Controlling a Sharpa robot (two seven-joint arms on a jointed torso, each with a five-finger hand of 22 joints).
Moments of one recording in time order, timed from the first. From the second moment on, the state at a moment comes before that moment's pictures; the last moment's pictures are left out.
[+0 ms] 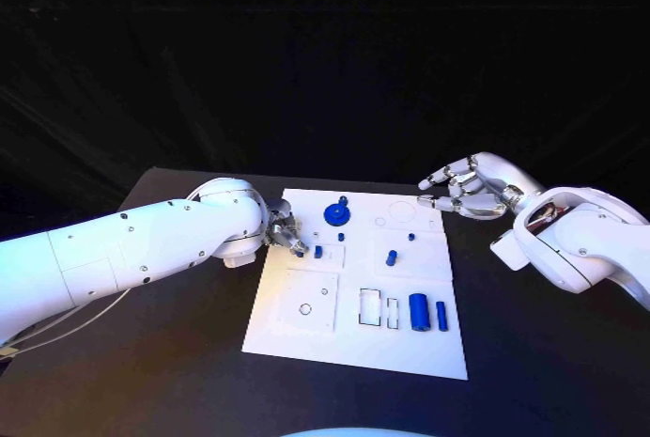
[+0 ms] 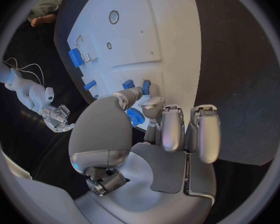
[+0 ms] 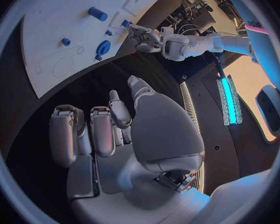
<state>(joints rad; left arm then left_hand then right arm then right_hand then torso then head) 1.24 -0.73 0.00 1.42 -1.18 0.13 -0.62 1.09 -0.17 0.61 0.18 0.19 0.97 0.02 0.65 0.62 1.35 -0.05 1.10 0.96 1.47 -0.10 1.37 1.31 0.03 1.47 0.00 1.53 1.31 1.34 -0.96 -0.11 1.64 -0.91 -0.41 0.04 1.33 -0.09 0.11 0.18 0.34 0.93 0.15 0.19 0.15 1.28 0.07 1.24 1.24 1.47 -0.01 1.39 1.31 0.03 1.47 0.10 1.40 1.31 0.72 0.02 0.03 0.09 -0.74</state>
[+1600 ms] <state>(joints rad) 1.23 -0.75 0.00 1.41 -1.05 -0.12 -0.54 1.06 -0.10 0.16 0.29 0.19 0.92 0.05 0.60 0.63 1.21 -0.02 0.93 0.76 1.47 -0.09 1.36 1.31 0.05 1.45 0.01 1.40 1.31 1.34 -0.96 -0.11 1.64 -0.91 -0.41 0.04 1.32 -0.09 0.11 0.18 0.34 0.93 0.15 0.19 0.15 1.28 0.07 1.24 1.23 1.47 -0.01 1.39 1.31 0.03 1.47 0.10 1.40 1.31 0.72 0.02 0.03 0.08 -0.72</state>
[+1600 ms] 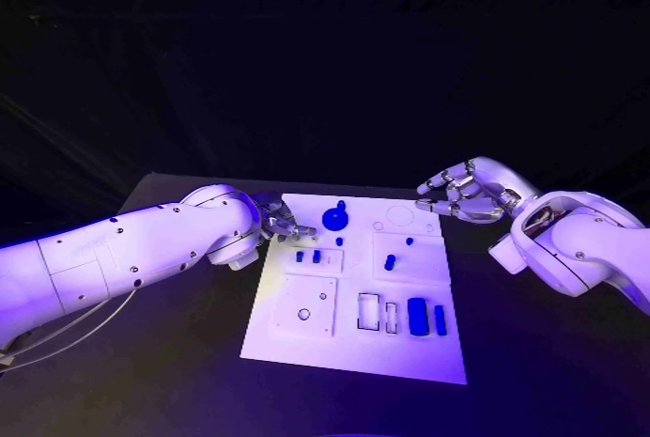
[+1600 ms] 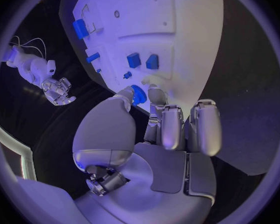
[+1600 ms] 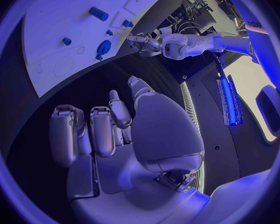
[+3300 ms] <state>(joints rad) 1.19 -0.59 -0.01 1.33 -1.56 -0.14 -0.12 1.47 -0.21 0.38 0.17 0.20 0.93 0.15 0.29 0.22 0.98 0.08 0.39 0.18 1.46 0.00 1.23 1.12 0.10 1.43 0.08 1.26 1.21 1.34 -0.96 -0.11 1.64 -0.91 -0.41 0.04 1.32 -0.09 0.11 0.18 0.34 0.93 0.15 0.19 0.15 1.28 0.06 1.24 1.23 1.47 -0.01 1.39 1.31 0.03 1.47 0.10 1.39 1.31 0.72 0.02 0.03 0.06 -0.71</state>
